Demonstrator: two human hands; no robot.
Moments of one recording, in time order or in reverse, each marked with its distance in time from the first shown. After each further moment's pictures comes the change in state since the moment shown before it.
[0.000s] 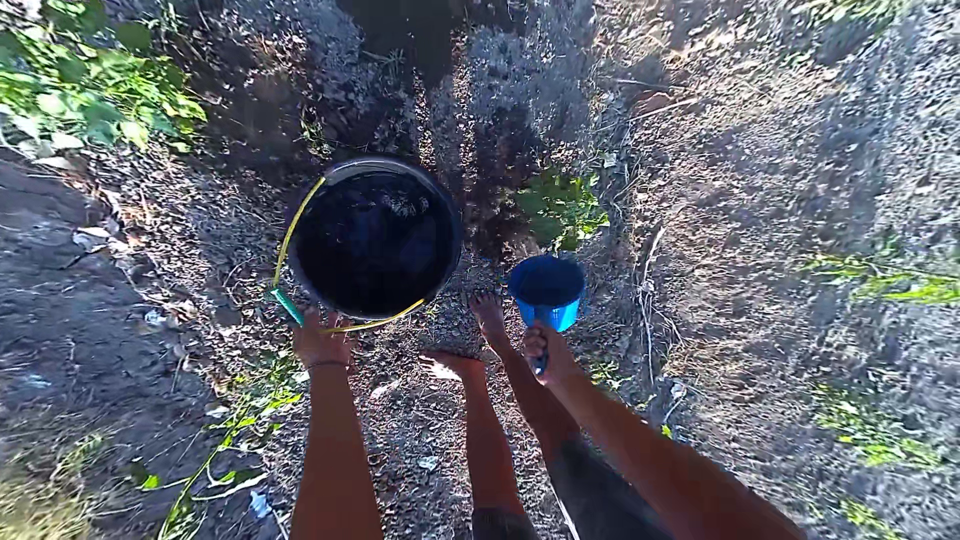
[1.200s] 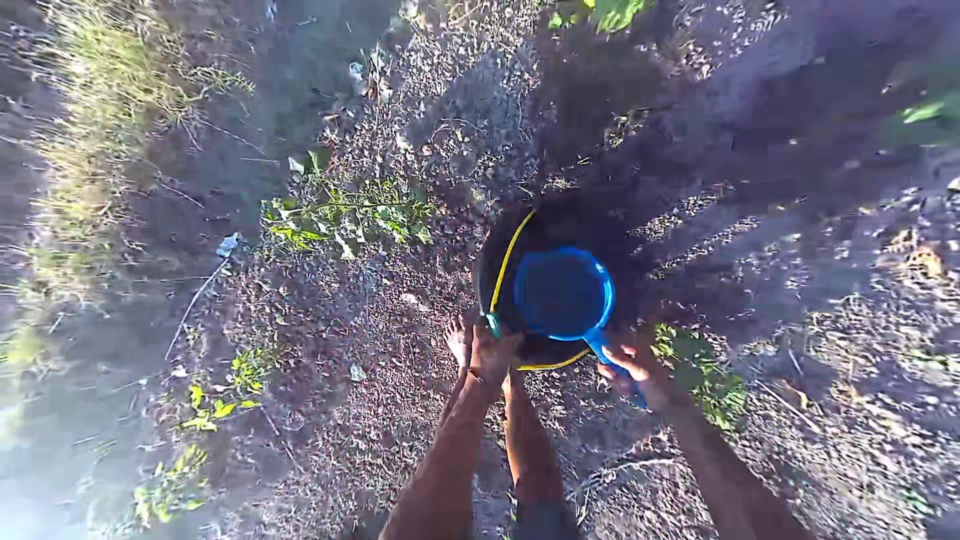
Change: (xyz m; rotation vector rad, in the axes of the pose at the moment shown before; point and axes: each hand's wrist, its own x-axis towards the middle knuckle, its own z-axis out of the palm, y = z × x) left_hand -0.148 -0.094 -0.055 -0.419 -0.064 -0.208; right_hand -0.002 -0.016 0.174 -1.890 -0.626 0.094
